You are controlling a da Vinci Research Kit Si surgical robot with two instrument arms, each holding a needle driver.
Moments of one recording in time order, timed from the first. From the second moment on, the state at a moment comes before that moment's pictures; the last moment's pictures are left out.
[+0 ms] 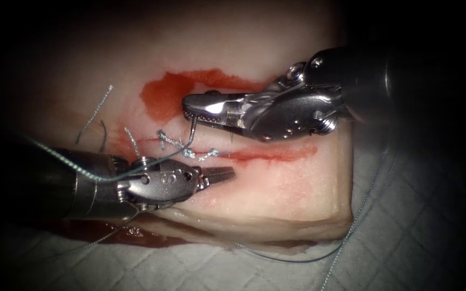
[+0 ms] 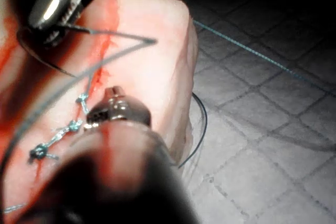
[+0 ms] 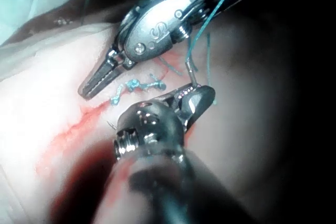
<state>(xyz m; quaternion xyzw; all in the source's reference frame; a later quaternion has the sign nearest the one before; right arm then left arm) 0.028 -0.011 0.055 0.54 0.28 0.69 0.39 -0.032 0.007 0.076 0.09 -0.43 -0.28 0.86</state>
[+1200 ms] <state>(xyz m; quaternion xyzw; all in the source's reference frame) 0.027 -0.011 0.057 0.56 0.26 0.72 0.31 -0.032 0.006 0.076 0.10 -0.42 -0.27 0.86</state>
